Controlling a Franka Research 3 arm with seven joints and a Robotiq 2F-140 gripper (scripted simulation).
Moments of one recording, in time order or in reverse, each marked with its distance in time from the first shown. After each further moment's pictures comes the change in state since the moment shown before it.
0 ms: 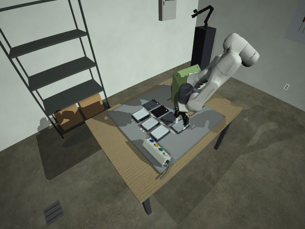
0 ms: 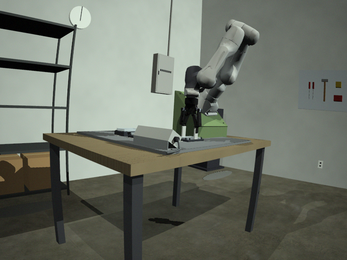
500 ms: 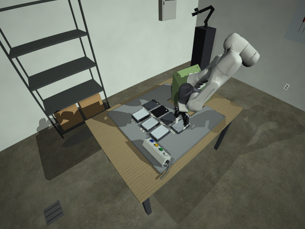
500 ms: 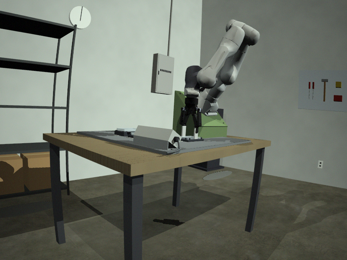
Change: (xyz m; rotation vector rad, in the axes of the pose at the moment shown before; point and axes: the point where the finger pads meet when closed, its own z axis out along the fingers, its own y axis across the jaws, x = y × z) arm 0.000 0.000 -0.001 0.000 0.000 -0.002
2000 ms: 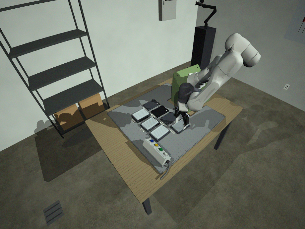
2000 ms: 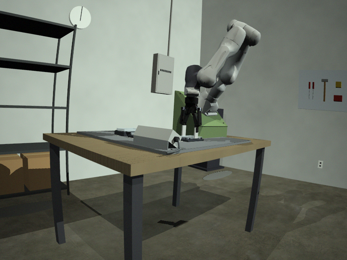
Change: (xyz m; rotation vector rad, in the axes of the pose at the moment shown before) arm 0.000 -0.001 -0.004 0.002 0.000 -0.004
